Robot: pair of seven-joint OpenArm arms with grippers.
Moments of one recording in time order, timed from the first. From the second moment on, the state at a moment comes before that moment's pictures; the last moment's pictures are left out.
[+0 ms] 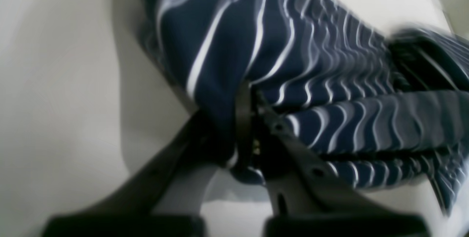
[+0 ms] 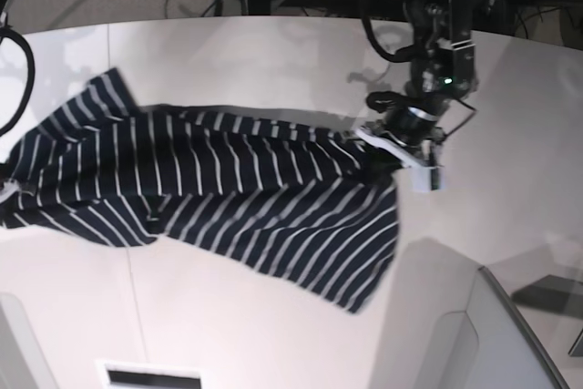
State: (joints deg) left arm 10.5 -3.1 -8.6 87.0 -22.5 -18.0 24.5; right arm -1.8 21.8 25.4 103.8 23.6 10.5 -66.0
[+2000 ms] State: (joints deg) left arm 18.2 -17.1 -13.0 96.5 -32.5 -8.2 39.0; right arm -2.1 23.6 18.0 103.8 23.9 10.1 -65.7
